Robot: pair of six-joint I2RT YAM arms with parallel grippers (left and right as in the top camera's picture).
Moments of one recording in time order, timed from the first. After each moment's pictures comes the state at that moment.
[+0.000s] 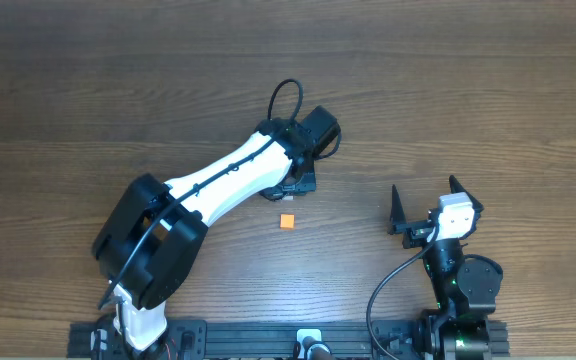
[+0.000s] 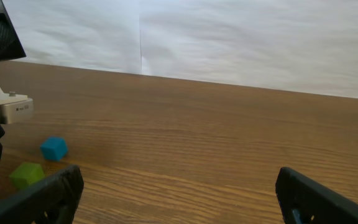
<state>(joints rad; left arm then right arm) -0.75 1.98 1.40 -0.91 -0.09 -0.83 -0.02 0.02 0.01 -0.06 -0.17 -0.06</state>
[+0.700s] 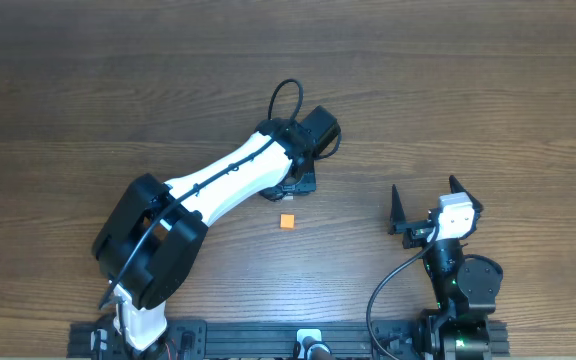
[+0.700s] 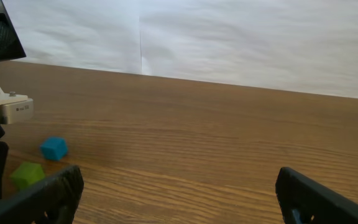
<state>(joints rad) -0.75 1.98 1.40 -0.91 -0.09 -0.83 -0.02 0.02 0.01 -0.06 -0.17 -0.06</state>
